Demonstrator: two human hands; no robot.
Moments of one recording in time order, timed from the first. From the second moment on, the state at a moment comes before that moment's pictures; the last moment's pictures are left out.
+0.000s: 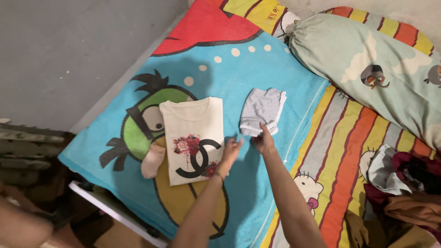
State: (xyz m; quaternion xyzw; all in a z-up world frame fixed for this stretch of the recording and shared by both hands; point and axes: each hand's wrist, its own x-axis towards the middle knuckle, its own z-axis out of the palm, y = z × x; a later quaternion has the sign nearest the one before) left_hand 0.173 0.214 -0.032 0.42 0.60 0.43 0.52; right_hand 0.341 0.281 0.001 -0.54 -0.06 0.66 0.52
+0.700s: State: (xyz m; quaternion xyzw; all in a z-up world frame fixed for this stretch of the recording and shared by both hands) left_hand 0.144 0.184 0.004 0.43 0.51 0.50 0.55; right_hand 0.333 0.156 -0.001 -0.50 -0.12 0.61 0.60
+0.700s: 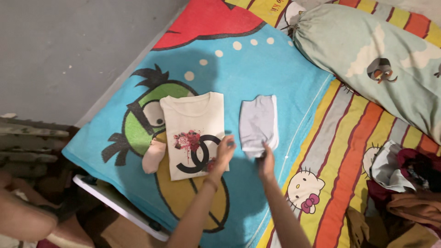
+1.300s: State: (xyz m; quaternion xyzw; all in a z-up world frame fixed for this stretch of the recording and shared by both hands) left_hand -0.133 0.104 0.035 0.39 0.87 0.30 0.09; right_hand 0.132 -0.044 0.059 -0.66 -0.09 0.57 0.48
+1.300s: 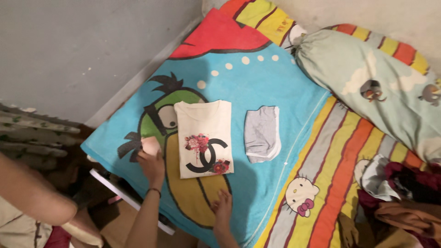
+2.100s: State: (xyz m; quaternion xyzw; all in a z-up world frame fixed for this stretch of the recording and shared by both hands) left_hand 0.227 0.028 0.158 0.86 0.46 0.08 0.18; right_hand 0.601 -0.224 0.185 -0.92 -0.32 0.09 0.19
